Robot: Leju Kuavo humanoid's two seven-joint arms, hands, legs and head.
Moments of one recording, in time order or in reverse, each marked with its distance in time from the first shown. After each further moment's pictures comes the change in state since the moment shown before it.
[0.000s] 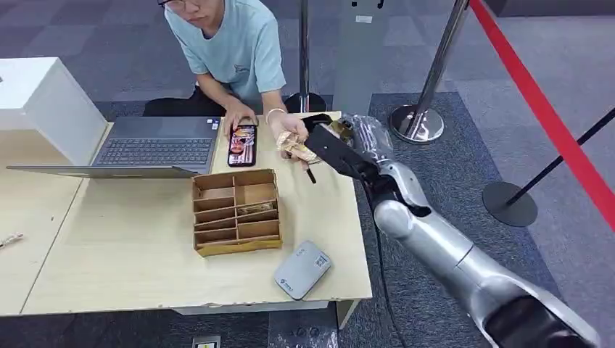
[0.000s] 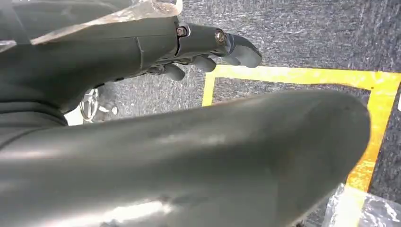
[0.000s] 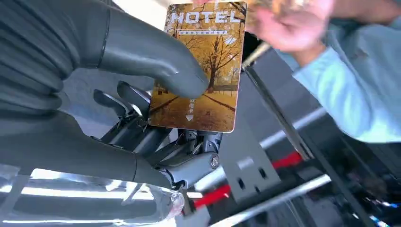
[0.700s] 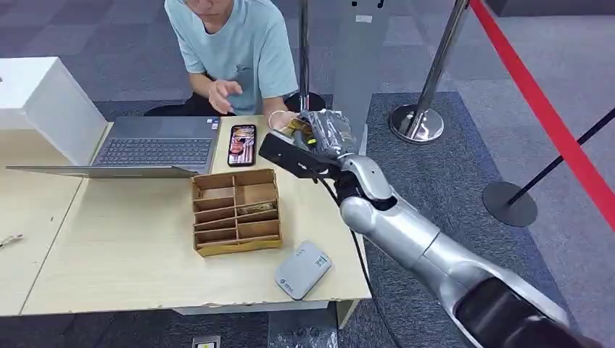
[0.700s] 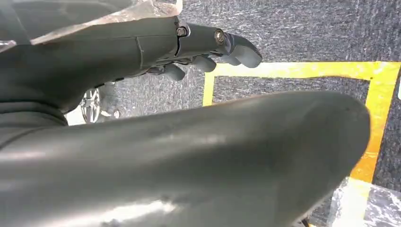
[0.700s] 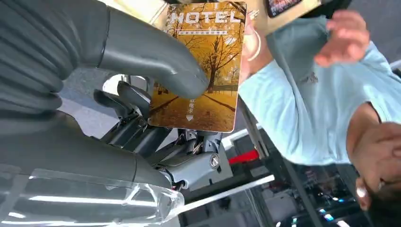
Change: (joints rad) left arm -0.015 -0.010 -0.040 0.000 0.006 0.002 0.019; right arm -0.075 0.137 0.098 0.143 0.079 -0.008 -0.048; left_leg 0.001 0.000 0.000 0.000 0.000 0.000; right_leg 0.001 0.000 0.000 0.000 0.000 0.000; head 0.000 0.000
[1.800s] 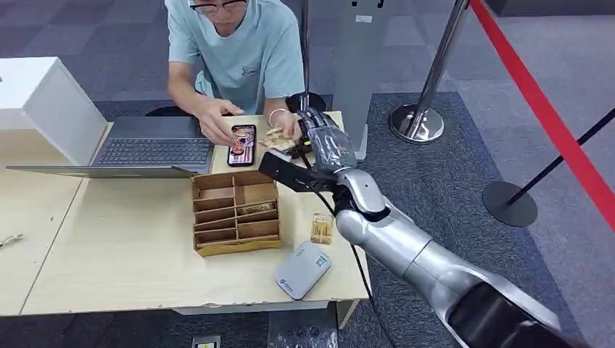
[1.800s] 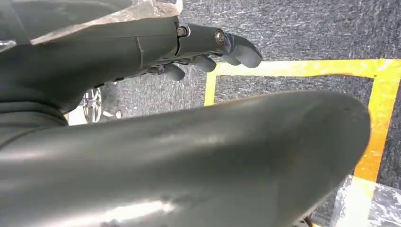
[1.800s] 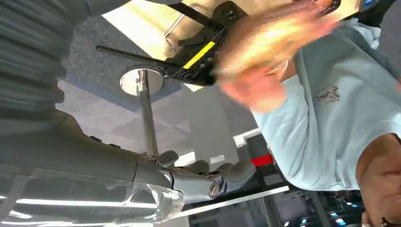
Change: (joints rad) left arm 0.002 0.000 -0.023 0.000 0.021 0.001 0.000; right arm 0.027 0.022 0.024 0.094 0.075 -0.048 0.005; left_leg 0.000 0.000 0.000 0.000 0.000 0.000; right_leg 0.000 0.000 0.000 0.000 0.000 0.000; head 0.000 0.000
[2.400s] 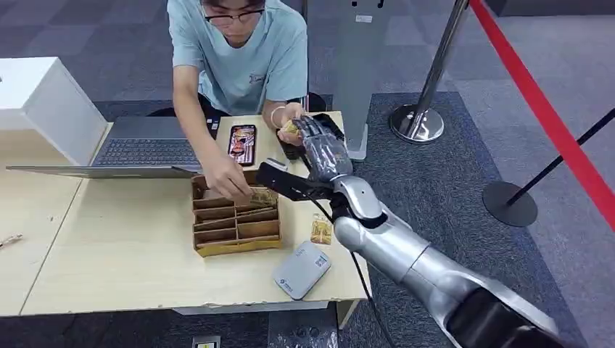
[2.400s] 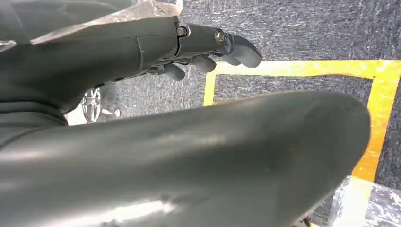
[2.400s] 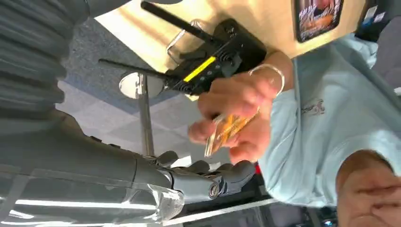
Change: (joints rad) left arm 0.000 0.000 0.000 0.000 0.013 0.005 -0.007; right arm 0.031 0.011 0.003 -0.006 0.012 0.043 -0.018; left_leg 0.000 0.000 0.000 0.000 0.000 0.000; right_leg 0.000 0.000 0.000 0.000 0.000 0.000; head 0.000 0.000
